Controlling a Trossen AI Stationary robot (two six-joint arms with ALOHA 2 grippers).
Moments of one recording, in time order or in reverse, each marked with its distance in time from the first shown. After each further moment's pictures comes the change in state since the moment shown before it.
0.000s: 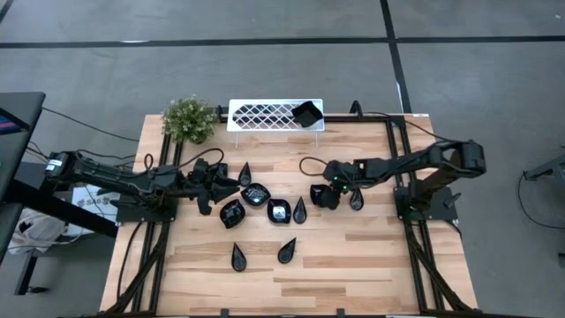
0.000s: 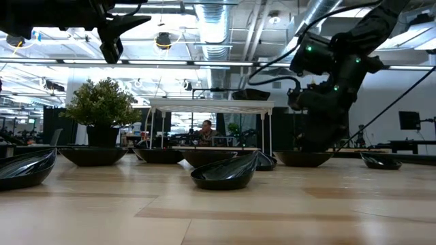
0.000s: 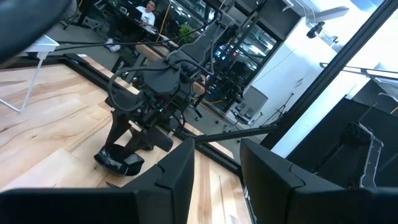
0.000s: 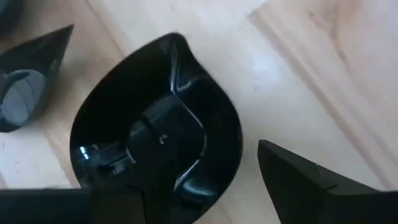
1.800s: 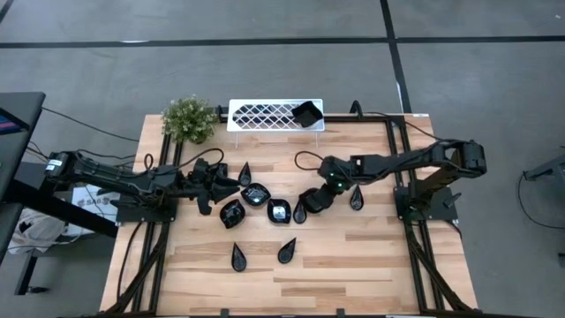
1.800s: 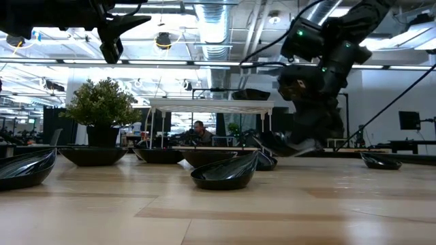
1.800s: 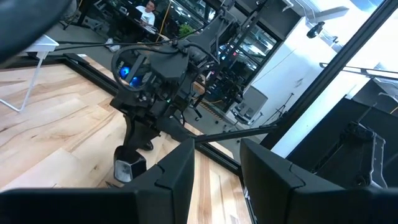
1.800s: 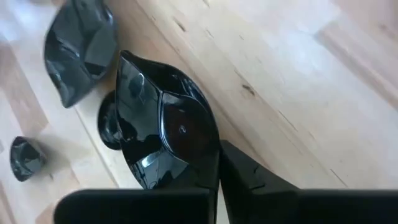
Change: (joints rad) left arm 0.000 0.000 0.000 0.000 0.000 0.000; right arm 0.002 -0.011 0.112 -0.057 -0.150 0.149
